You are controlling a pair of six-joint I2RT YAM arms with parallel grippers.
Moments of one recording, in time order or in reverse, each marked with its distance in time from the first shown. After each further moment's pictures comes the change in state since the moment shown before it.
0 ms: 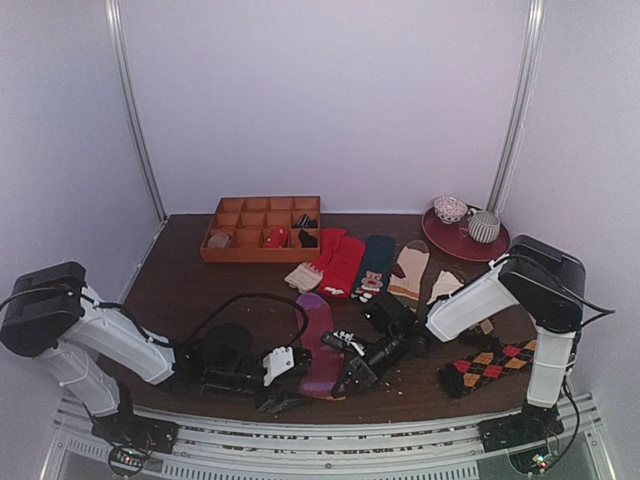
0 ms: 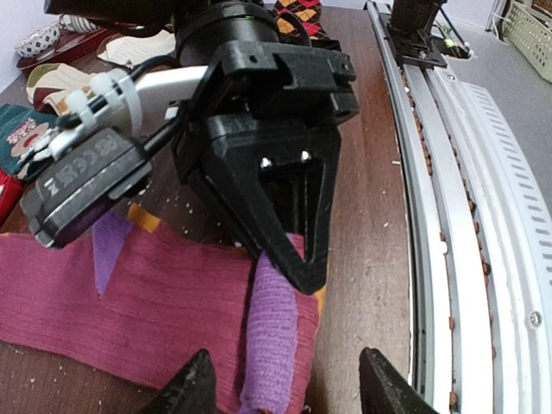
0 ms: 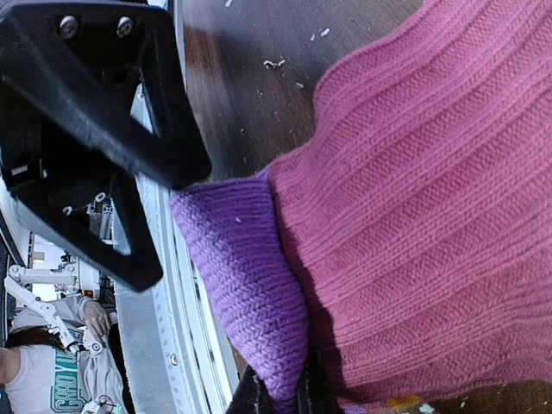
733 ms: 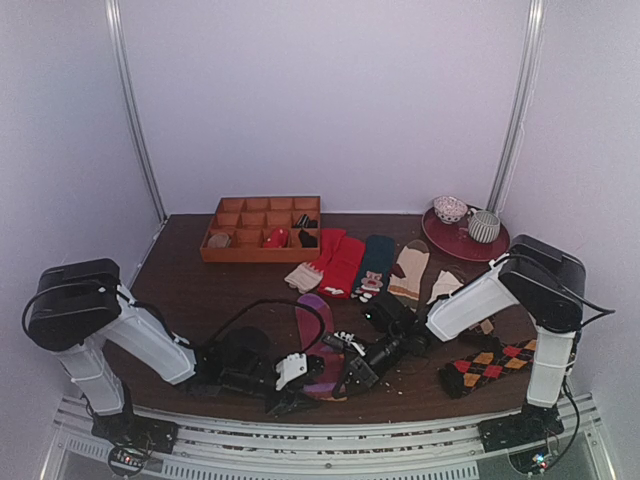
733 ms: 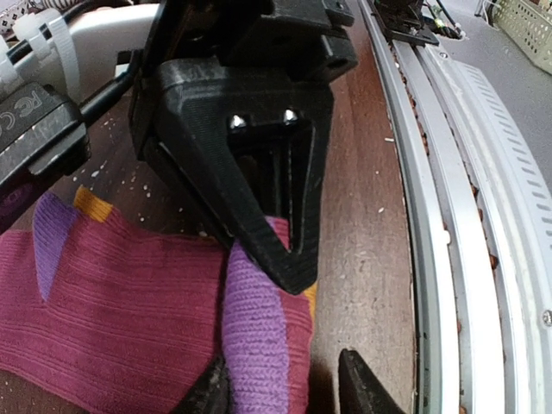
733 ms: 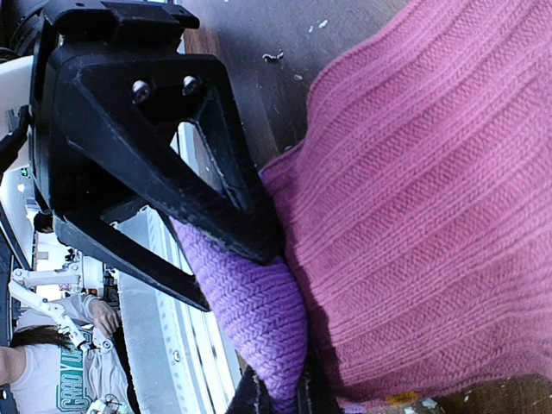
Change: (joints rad) left arm 0.003 0.170 0.064 0.056 0.082 -0.013; right arm -0.003 0.000 0.002 -0.018 -0.011 0.000
